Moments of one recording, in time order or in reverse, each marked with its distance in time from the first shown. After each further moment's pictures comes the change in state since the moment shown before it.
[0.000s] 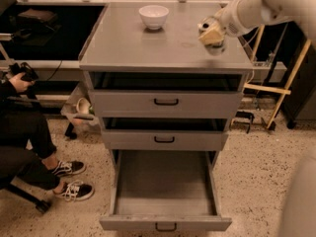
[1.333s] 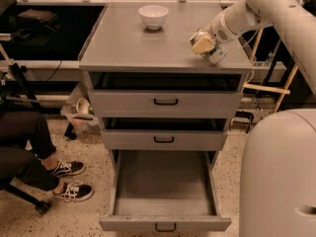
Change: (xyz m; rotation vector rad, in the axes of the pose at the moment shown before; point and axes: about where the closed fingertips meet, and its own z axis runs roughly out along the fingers) arm 0.015 0.015 0.061 -0.148 0.049 0.067
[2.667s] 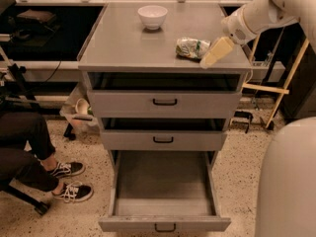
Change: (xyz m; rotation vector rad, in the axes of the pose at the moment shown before) arm 0.018 0.016 -0.042 -0.076 -0.003 -0.028
